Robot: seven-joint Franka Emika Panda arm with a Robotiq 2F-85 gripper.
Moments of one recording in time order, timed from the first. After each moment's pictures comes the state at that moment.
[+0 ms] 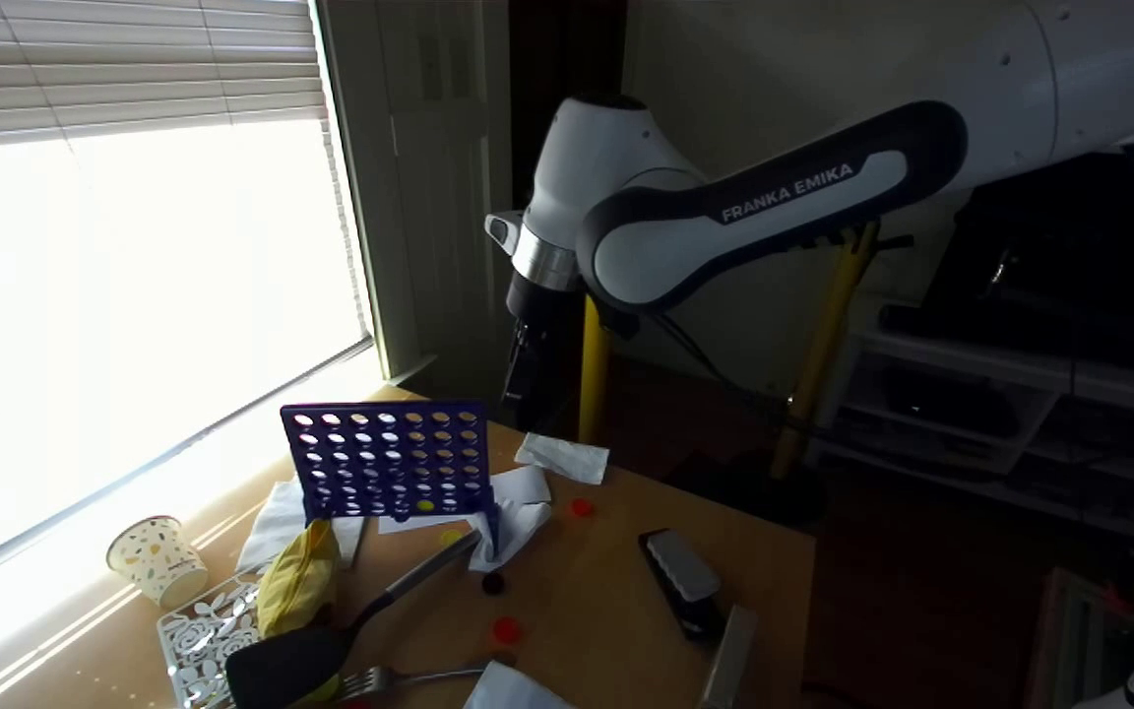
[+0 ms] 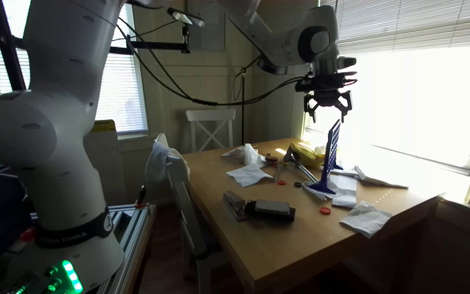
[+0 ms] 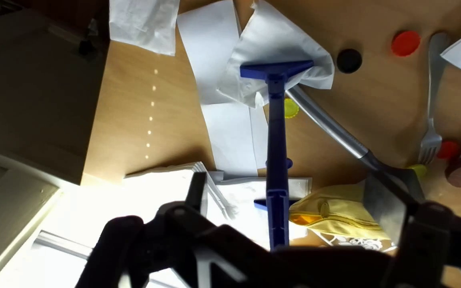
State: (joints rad) arm 0.17 0.42 0.19 -1.62 -0.14 2.35 -0.34
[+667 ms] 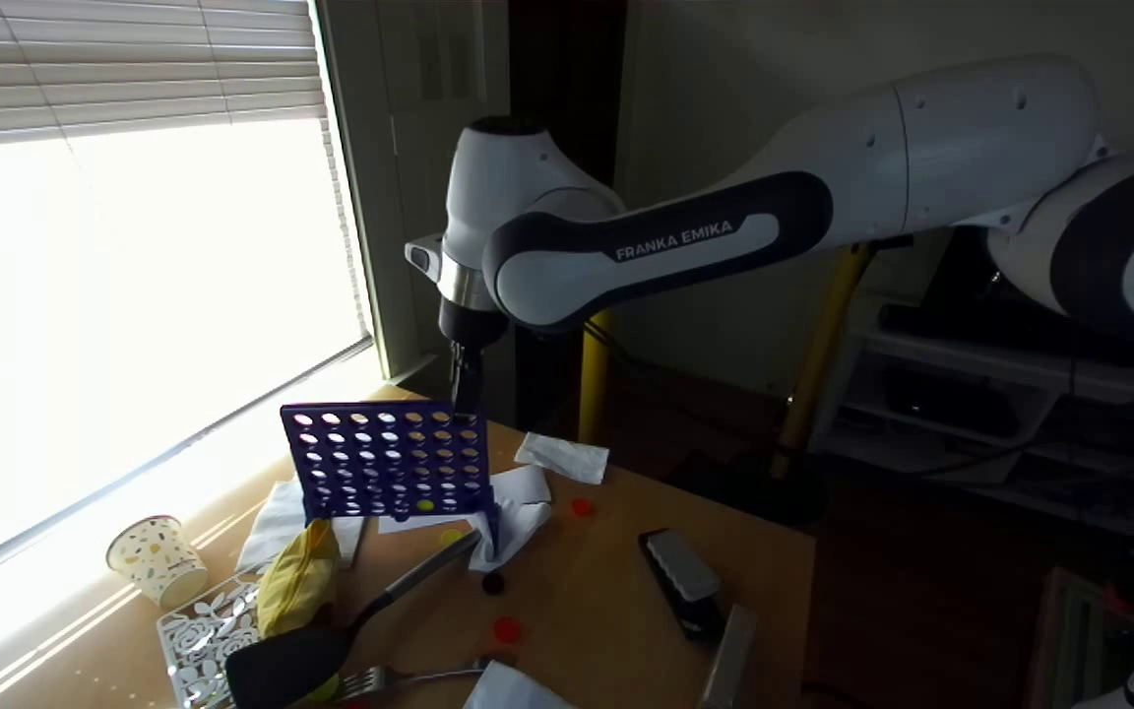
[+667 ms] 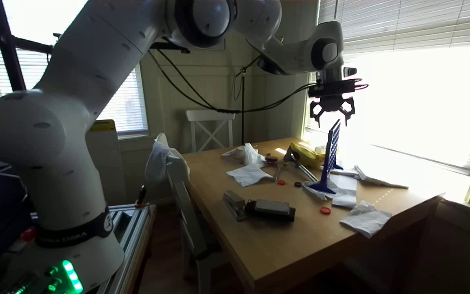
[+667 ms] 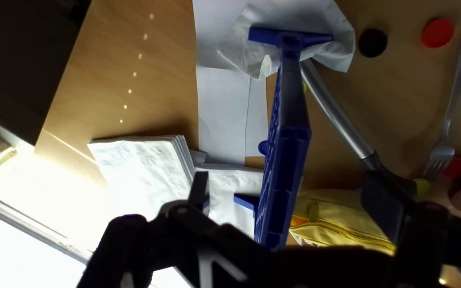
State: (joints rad) arm 0.25 0.71 0.18 -1.20 -0.21 2.17 -0.46
